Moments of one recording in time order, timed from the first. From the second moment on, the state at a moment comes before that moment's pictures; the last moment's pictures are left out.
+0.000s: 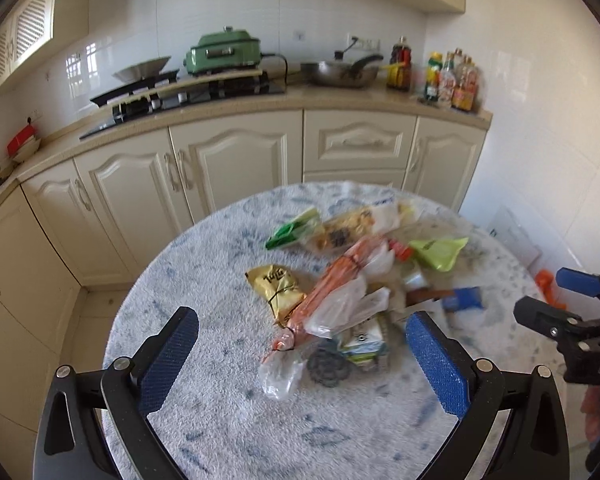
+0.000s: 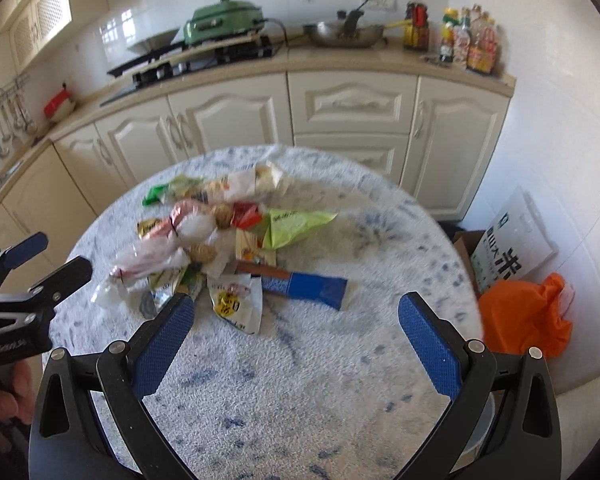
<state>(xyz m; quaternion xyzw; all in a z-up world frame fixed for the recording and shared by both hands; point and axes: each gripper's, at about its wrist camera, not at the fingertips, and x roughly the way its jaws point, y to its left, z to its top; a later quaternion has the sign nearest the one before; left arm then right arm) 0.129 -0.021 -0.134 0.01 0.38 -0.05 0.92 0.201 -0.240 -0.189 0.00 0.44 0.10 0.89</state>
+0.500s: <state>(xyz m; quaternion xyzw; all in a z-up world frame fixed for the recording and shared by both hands) 0.274 -0.039 -0.202 0.01 0.45 -0.12 0.88 0.239 -0.194 -0.267 -0.02 0.50 0.14 0.85</state>
